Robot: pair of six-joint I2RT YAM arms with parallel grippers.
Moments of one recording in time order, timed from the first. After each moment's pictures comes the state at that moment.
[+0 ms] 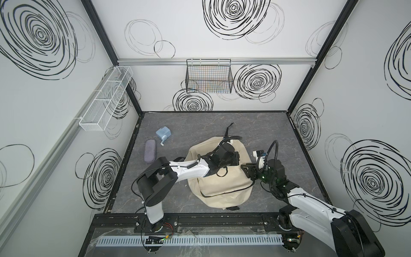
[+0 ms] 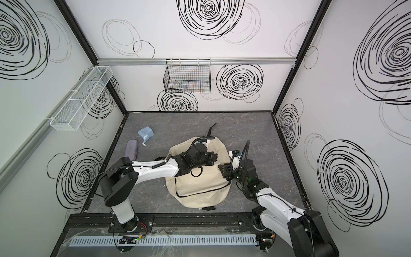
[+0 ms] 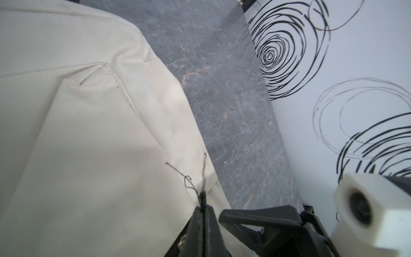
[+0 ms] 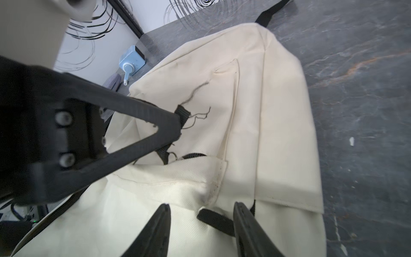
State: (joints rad) left arm -0.91 1.76 1.07 0.14 0.00 -0.87; right arm 0.39 0.98 0.21 0.29 -0.36 0.39
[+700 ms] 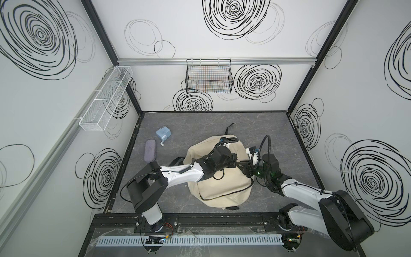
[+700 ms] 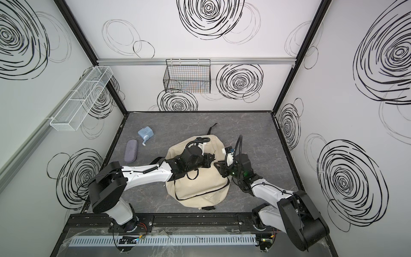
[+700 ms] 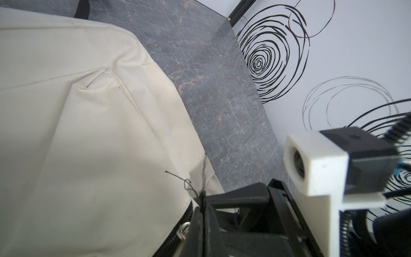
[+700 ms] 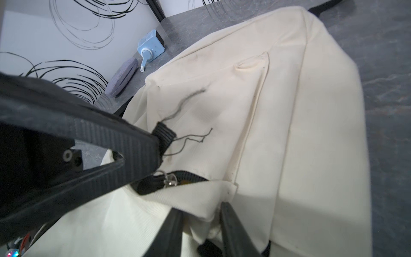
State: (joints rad) left arm -0.92 1.67 0.98 0.18 -0.03 -0.83; right arm 0.41 1.19 0.30 0.40 -0.46 0.31
